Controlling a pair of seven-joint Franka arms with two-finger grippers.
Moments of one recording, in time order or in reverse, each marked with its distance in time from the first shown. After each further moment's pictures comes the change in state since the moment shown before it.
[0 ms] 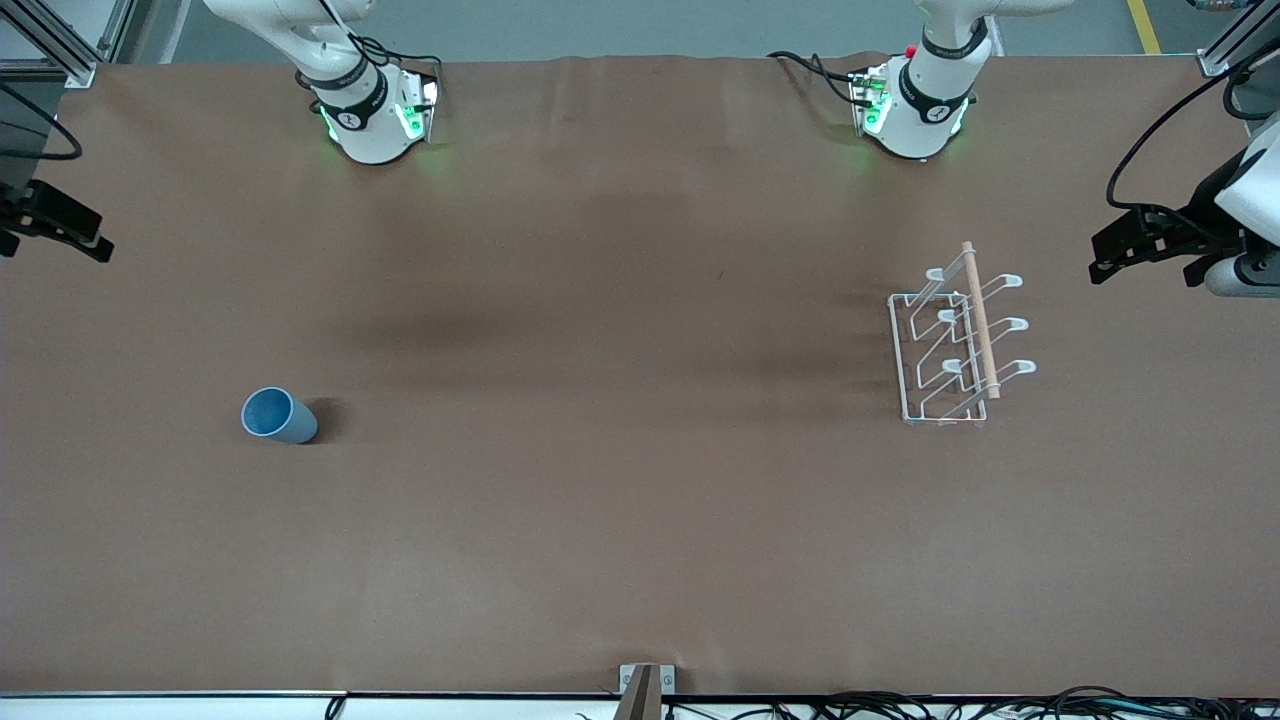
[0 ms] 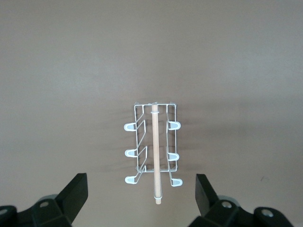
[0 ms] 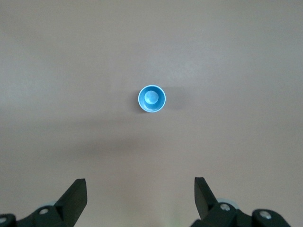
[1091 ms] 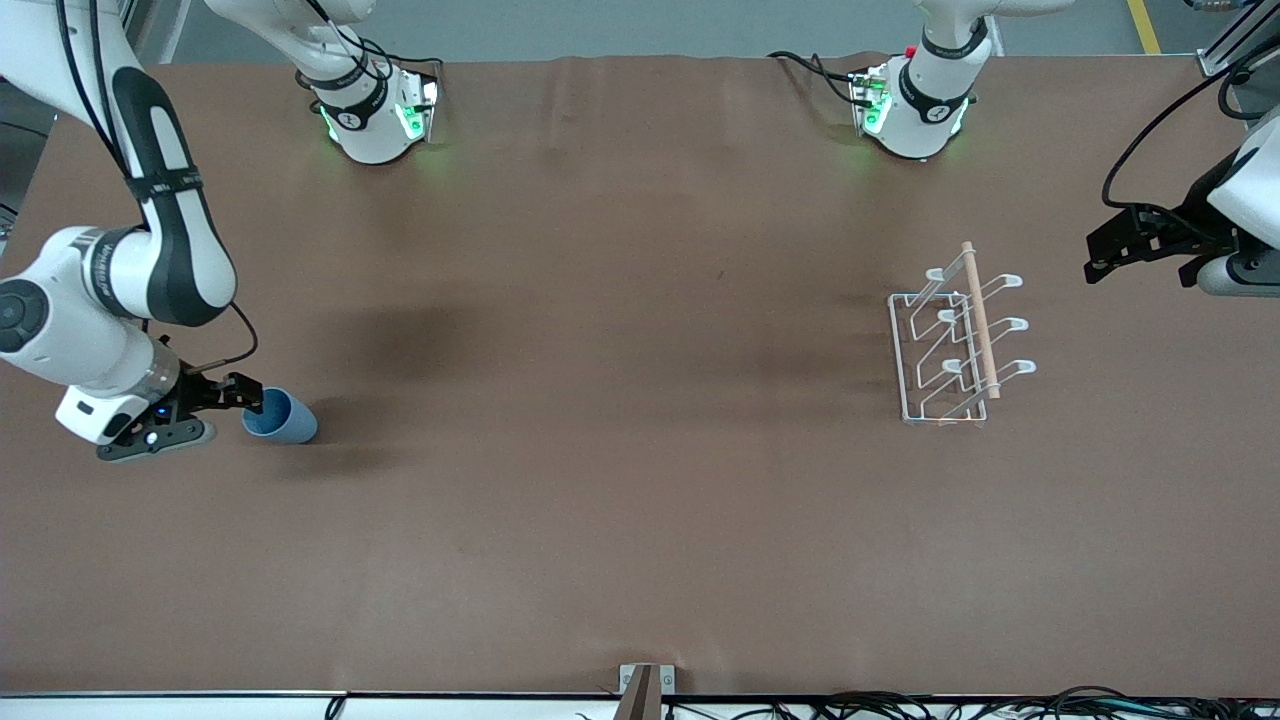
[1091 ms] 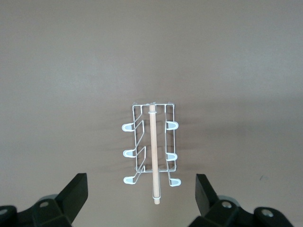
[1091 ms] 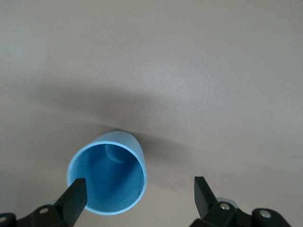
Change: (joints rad) left arm -0.007 0.001 -0.003 0.000 0.000 0.000 0.000; right arm -0.040 0.329 -0.035 -0.480 0.000 0.867 -0.353
